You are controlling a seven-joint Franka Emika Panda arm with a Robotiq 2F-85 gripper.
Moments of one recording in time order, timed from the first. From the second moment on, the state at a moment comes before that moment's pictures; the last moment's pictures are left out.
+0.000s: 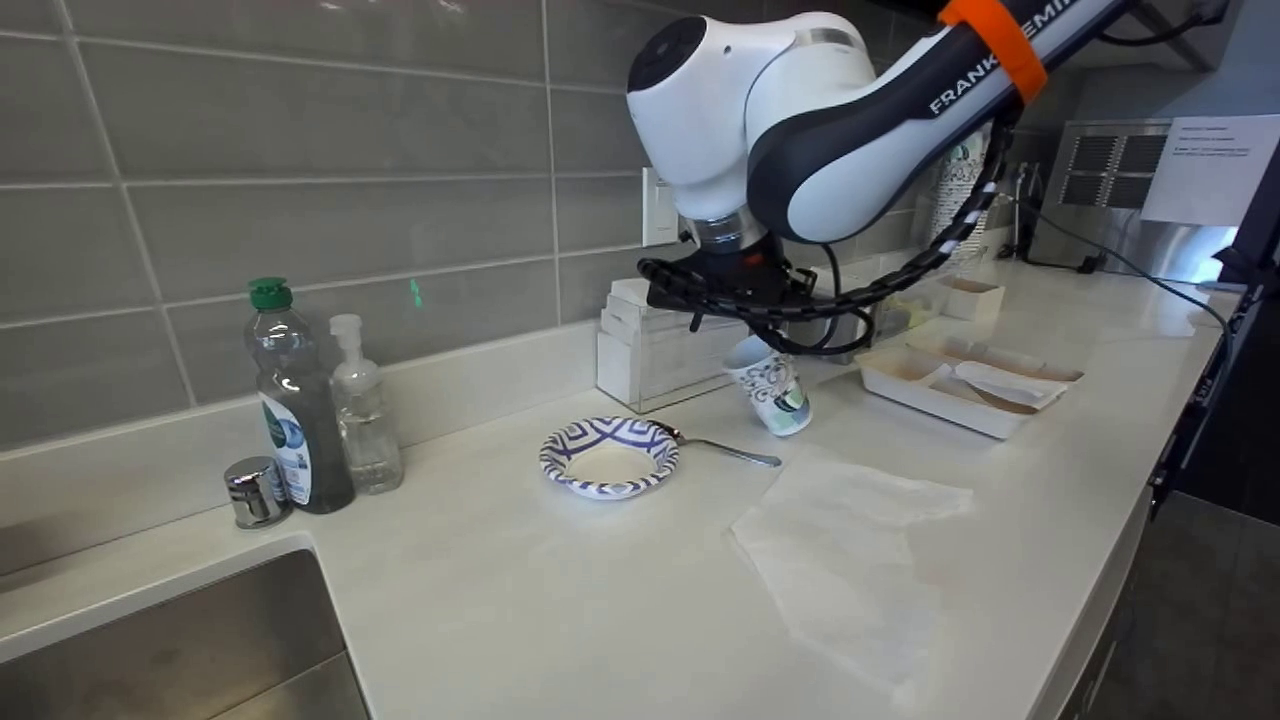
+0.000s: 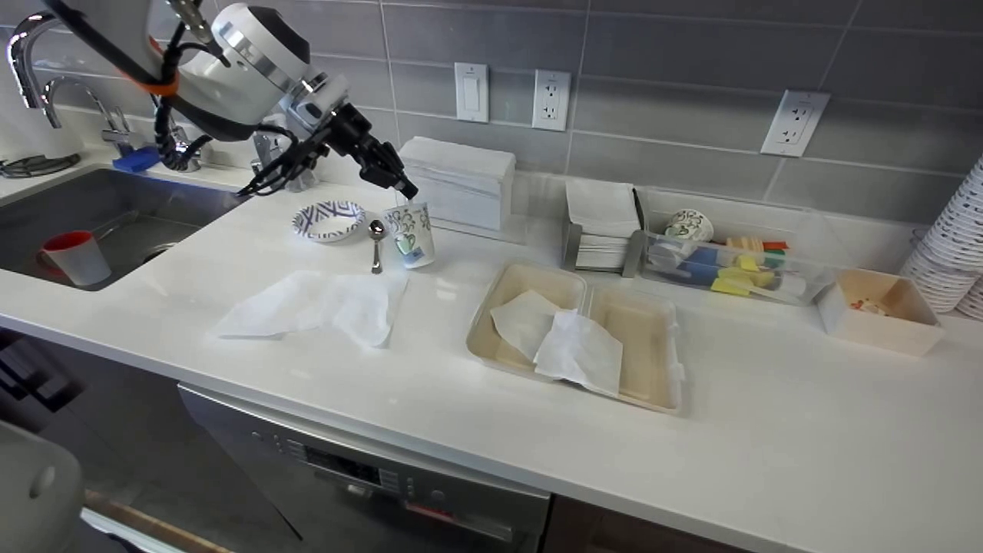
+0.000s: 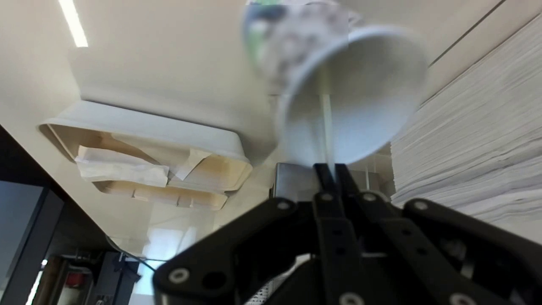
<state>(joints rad) 0.18 0.24 0.06 -1.97 -0.89 2.02 1.97</state>
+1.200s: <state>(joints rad) 0.17 0.20 0.05 -1.97 -0.82 1.94 1.87</state>
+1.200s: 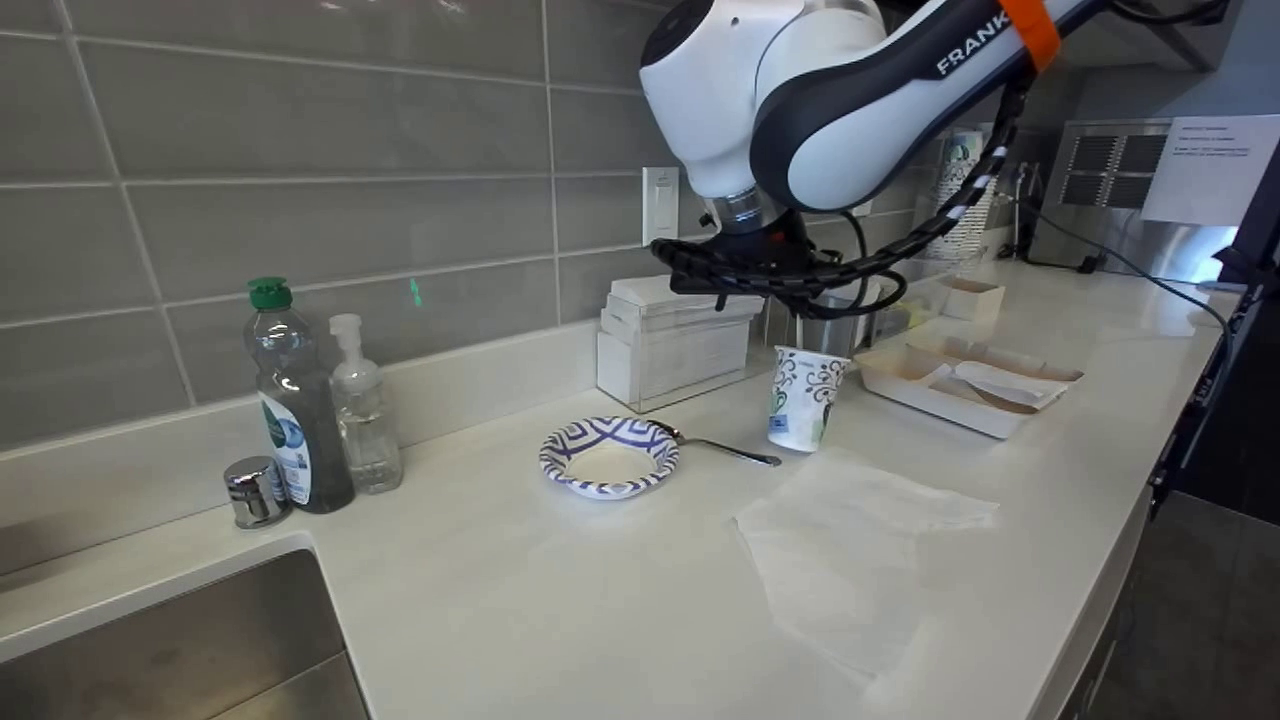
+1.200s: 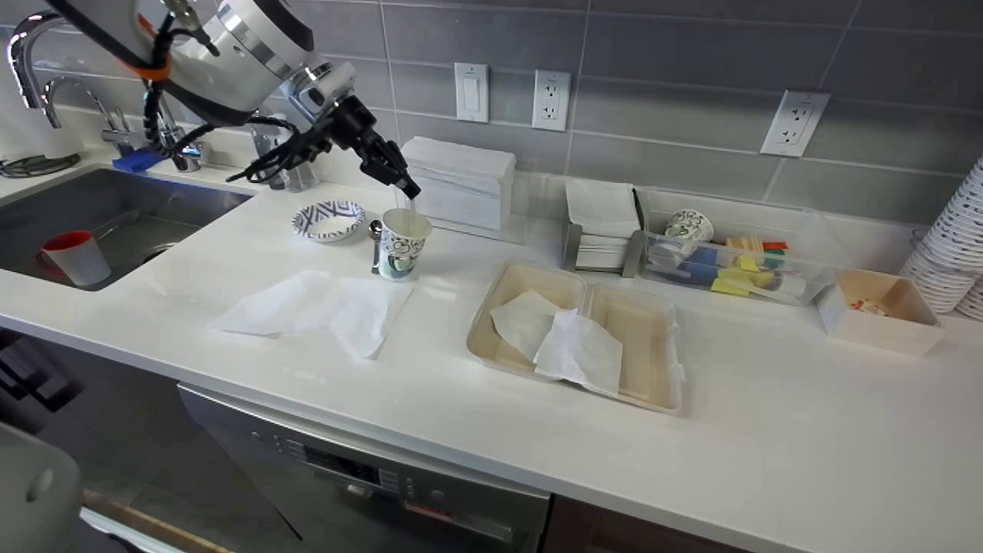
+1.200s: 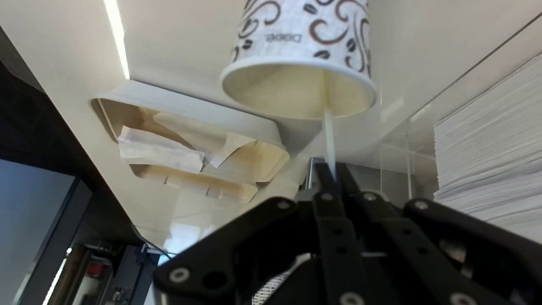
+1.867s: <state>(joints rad) 0.17 0.20 0.07 -1.97 -0.82 1.98 1.89</state>
